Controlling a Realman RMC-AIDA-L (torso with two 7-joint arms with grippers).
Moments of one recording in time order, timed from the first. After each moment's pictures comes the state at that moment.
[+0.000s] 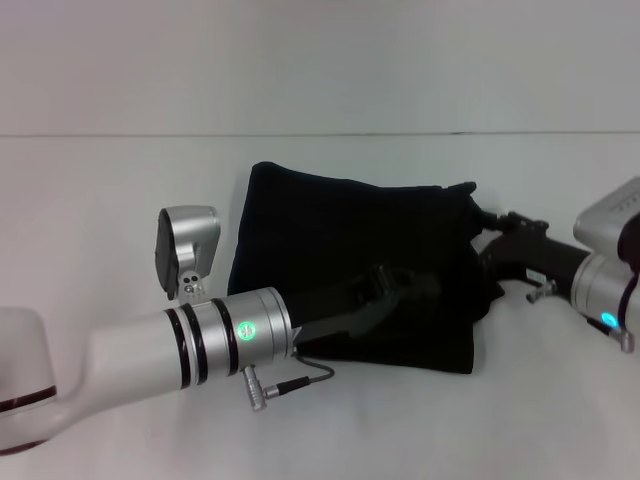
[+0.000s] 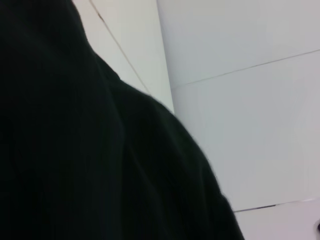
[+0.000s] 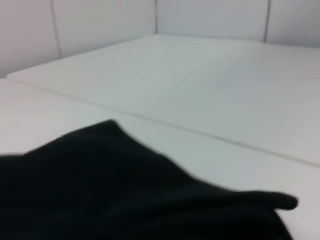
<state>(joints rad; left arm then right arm) -0.82 -2.17 0.48 0.01 1.91 1.16 -2.00 0.66 2.11 -0.81 -0.26 -1.58 -0.81 0.96</state>
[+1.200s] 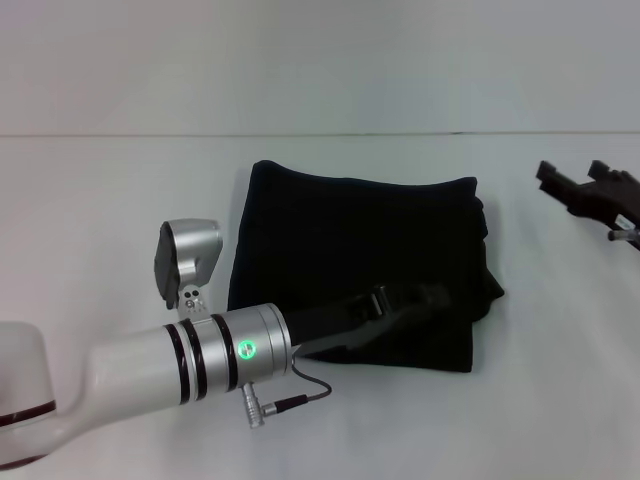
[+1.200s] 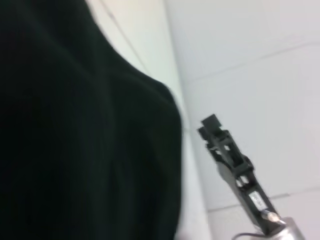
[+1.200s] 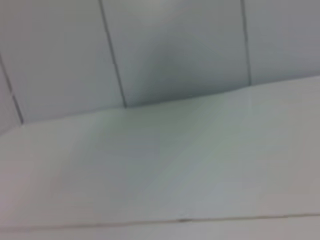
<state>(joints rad) -0.80 -2.18 0.50 0.00 1.91 1.15 -1.91 0.59 2.10 -0.80 -0.28 -1.12 -0.74 0.93</state>
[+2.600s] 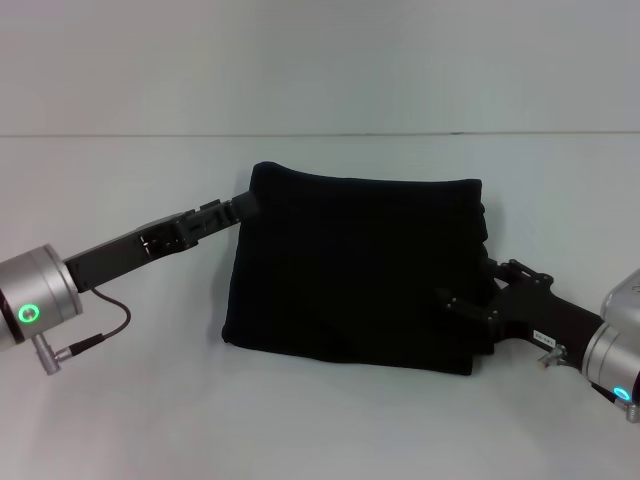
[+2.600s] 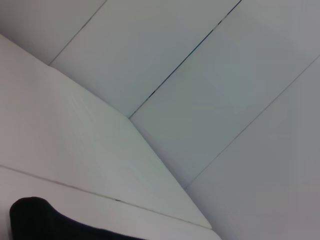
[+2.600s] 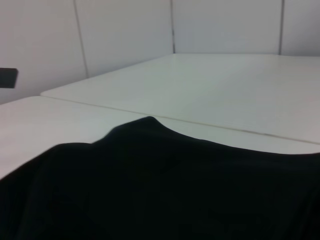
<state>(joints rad) -0.53 -2.11 0.51 0.48 1.81 1.42 -1.72 0.54 2.10 -1.02 -0.15 -1.23 -0.96 0.75</state>
